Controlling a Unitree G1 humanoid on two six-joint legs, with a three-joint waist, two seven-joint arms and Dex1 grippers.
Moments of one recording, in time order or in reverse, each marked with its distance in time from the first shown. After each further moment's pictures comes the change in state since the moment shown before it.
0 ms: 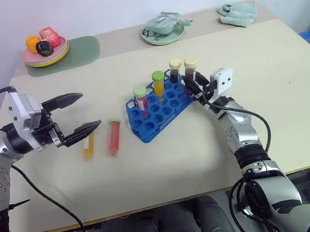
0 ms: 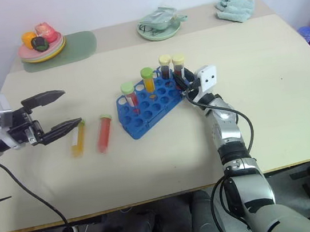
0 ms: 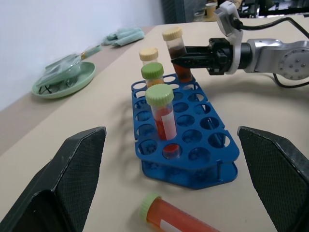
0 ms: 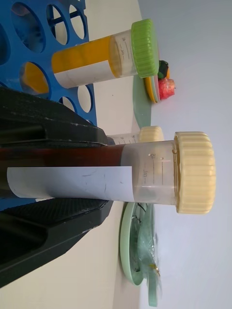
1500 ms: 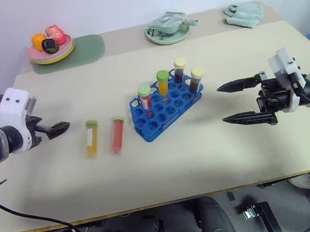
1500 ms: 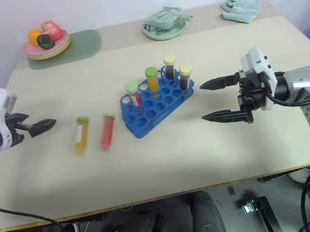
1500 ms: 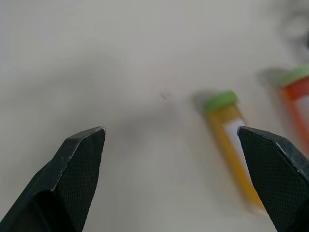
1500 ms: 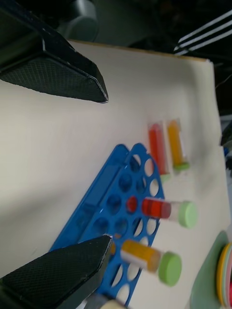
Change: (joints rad) left arm -0.232 0.121 -0.025 -0.116 0.065 1.154 0.591; right arm 0.165 -0.746 0.019 -0.666 0.352 0.755 0.783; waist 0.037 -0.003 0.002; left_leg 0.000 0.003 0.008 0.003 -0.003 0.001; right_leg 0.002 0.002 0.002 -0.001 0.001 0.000
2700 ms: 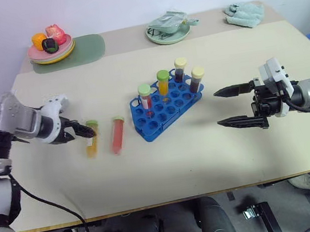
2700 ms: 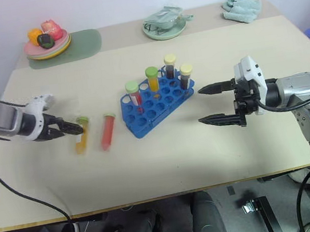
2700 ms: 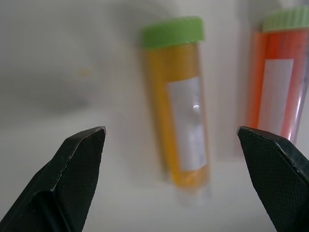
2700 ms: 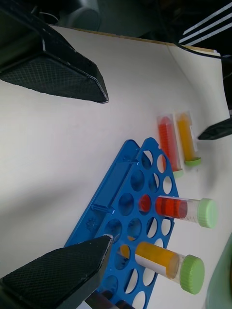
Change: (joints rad) left arm -0.516 -0.052 -0.592 0.711 -0.155 0.176 -0.039; right arm 0.025 0.025 0.013 0.001 -0.042 -0.027 -0.039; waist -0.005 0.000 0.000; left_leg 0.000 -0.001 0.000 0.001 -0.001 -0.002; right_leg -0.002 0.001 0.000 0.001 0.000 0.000
